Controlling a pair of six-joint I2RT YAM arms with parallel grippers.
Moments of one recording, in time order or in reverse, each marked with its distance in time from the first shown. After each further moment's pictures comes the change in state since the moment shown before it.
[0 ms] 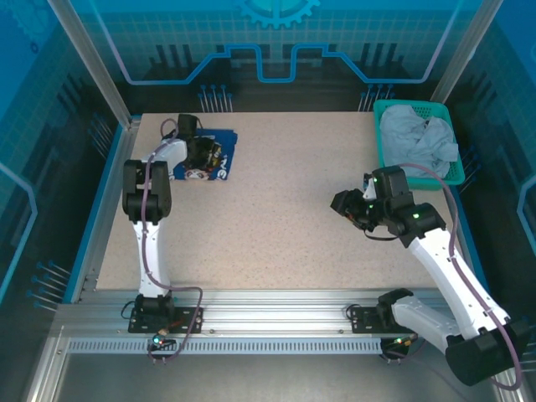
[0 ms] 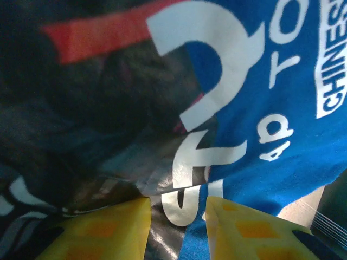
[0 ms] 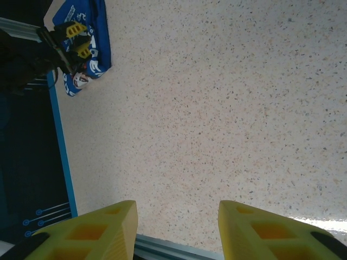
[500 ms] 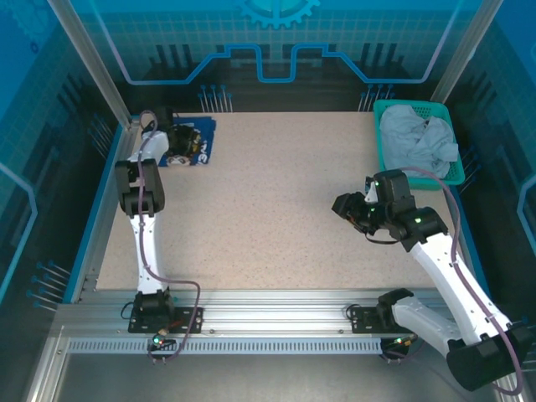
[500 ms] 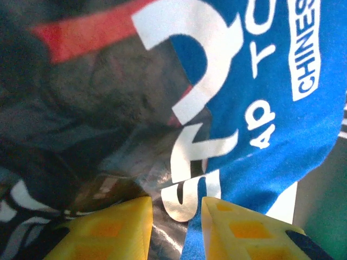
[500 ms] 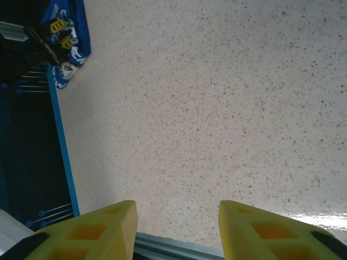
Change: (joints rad) left arm 0.156 0.220 0.367 -0.078 0.035 0.108; right arm 0.001 -0.031 -0.025 -0.010 0.004 0.024
